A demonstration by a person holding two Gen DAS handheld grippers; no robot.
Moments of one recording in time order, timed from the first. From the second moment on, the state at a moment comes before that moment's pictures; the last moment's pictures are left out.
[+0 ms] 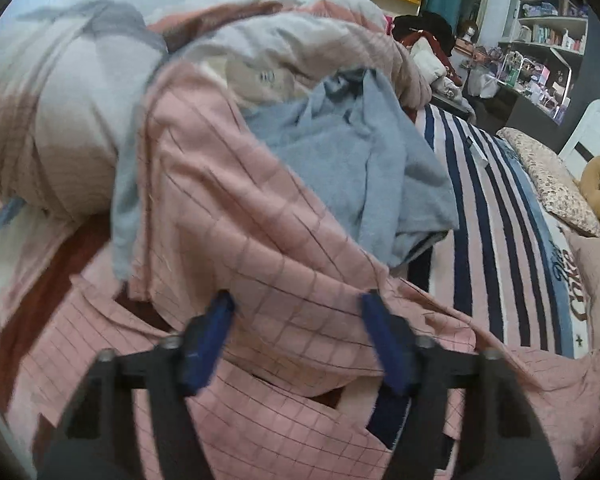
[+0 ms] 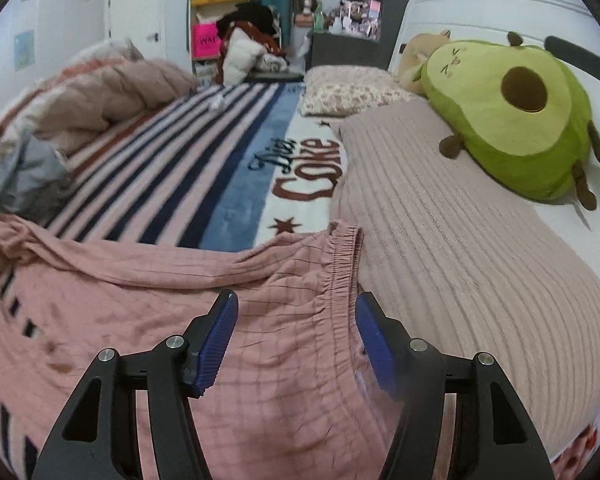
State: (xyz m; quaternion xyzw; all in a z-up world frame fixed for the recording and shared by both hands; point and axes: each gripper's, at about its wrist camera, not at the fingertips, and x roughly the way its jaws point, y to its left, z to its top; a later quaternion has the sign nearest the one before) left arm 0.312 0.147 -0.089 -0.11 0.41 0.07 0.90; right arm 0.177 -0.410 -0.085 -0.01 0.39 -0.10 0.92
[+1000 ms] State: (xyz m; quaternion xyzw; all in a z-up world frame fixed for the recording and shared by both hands) left arm 0.230 0.164 -0.033 -0.11 0.30 0.07 0.94; right arm 0.230 -0.465 -0.081 0.10 0.37 -0.12 0.91
